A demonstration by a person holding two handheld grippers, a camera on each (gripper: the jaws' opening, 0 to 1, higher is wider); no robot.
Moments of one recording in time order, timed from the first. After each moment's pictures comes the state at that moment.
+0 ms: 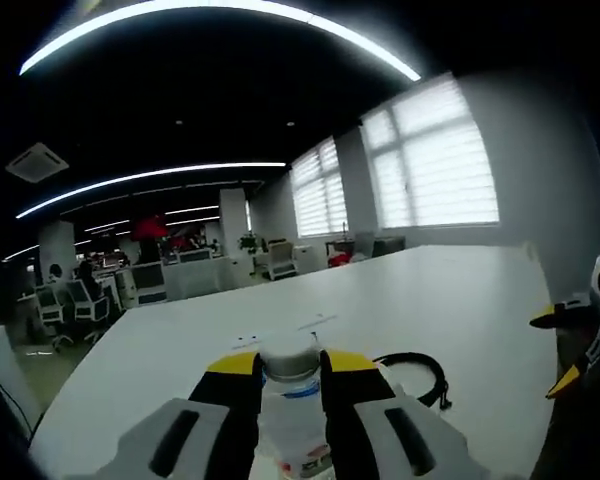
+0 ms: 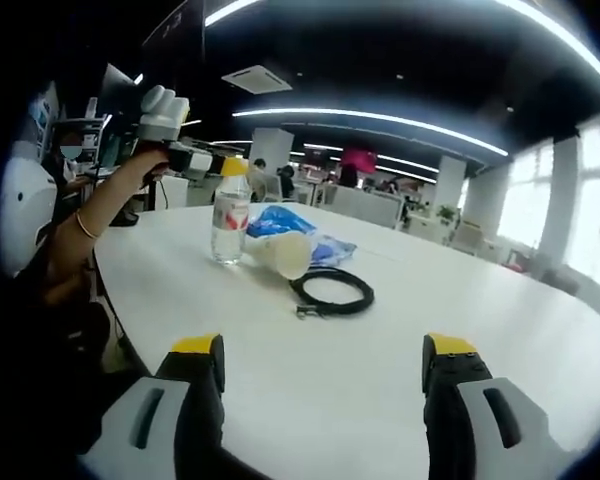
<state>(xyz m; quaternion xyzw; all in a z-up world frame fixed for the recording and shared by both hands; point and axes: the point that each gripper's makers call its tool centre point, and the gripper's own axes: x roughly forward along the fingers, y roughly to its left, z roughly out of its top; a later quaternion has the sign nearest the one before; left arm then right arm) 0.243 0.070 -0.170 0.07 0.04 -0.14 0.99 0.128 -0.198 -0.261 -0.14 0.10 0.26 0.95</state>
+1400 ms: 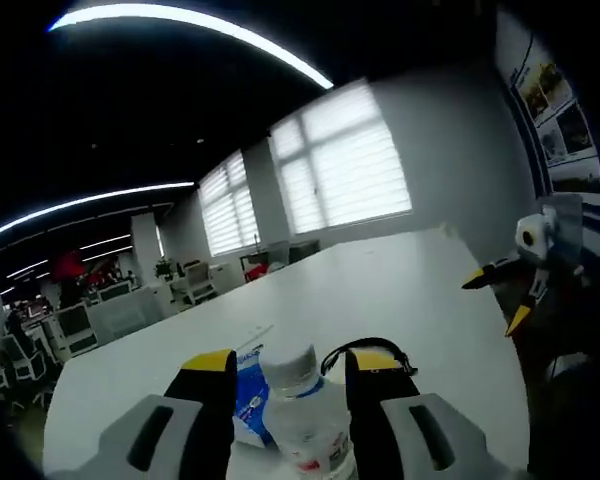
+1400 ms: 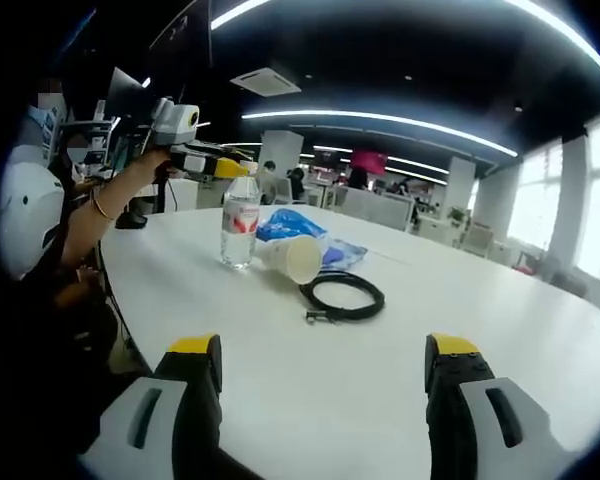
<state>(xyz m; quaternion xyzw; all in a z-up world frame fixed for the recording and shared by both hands) 0.235 0.058 -0.171 0.14 0.00 -0.41 0.90 0.130 -0.191 -0.262 -0.14 0.10 0.28 0.95</state>
